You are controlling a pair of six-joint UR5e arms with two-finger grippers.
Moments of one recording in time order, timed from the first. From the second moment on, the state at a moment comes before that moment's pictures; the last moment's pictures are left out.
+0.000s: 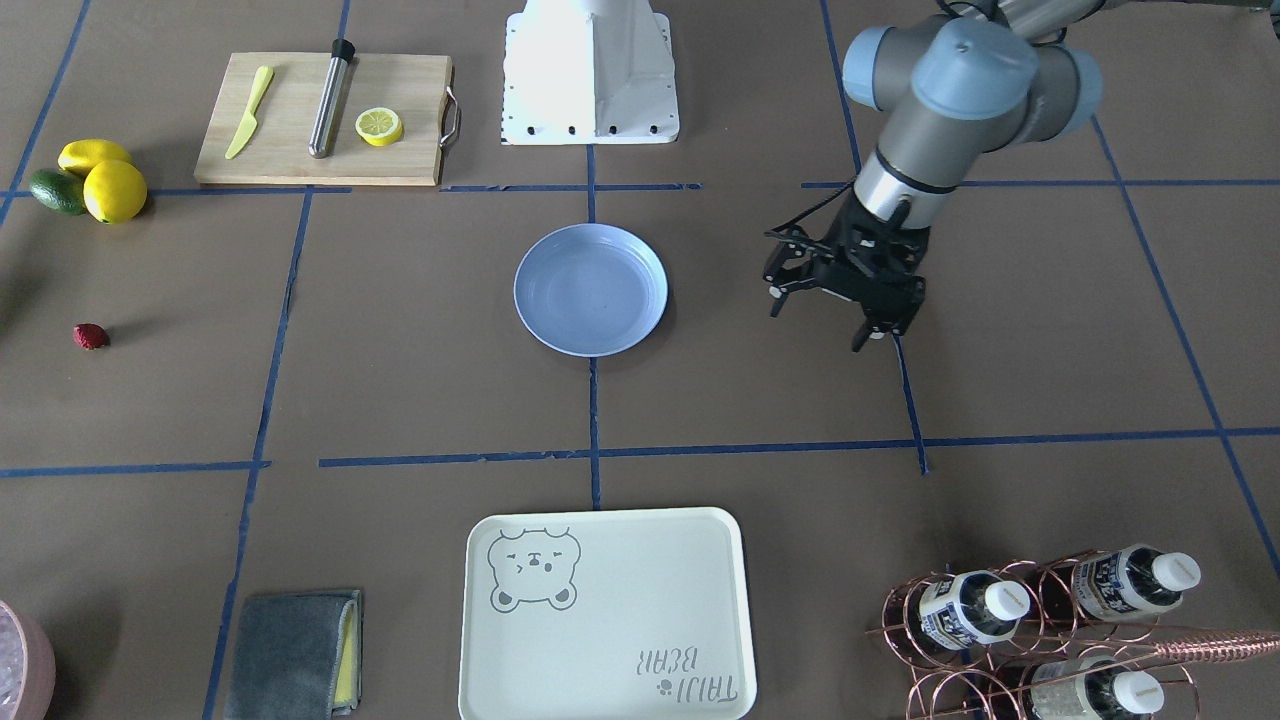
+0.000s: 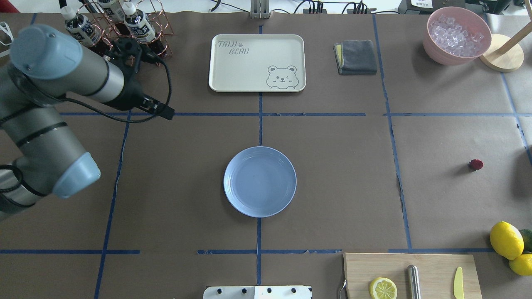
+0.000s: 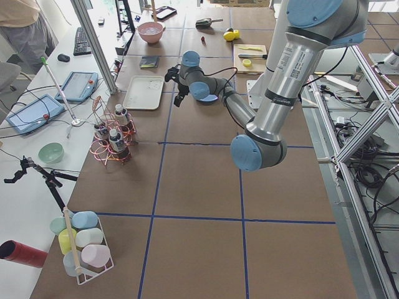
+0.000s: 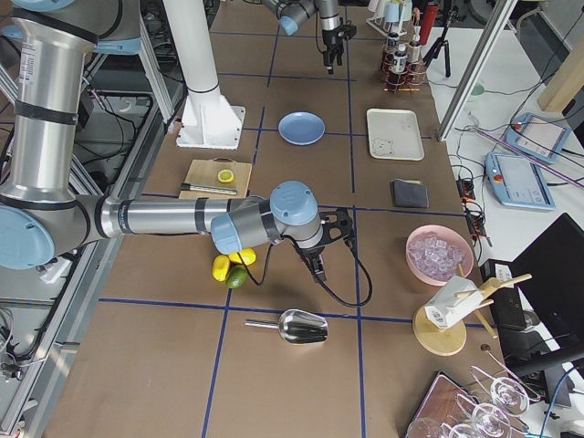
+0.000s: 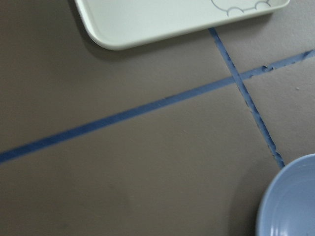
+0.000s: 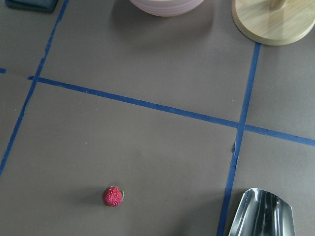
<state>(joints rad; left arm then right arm) -0.87 -1.98 -1.84 -1.78 -2.04 -0.56 1.55 -1.78 1.84 -1.21 2.48 0.10</state>
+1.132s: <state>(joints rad) -1.61 -1.62 -1.64 -1.44 -2.33 0.27 1.37 -1.85 1.85 -0.91 2.40 0.38</state>
